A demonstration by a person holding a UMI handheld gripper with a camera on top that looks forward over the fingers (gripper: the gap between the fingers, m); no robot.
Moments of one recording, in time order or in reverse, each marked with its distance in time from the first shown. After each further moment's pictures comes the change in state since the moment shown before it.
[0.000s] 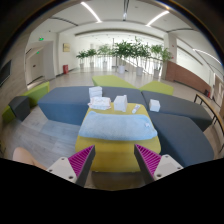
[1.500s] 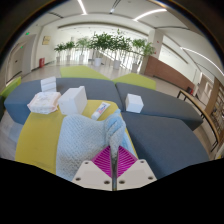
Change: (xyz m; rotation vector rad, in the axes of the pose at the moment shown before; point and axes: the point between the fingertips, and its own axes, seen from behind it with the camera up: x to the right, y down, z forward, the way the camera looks) arm 0.165 -0.028 0.238 -0.066 0.273 0.010
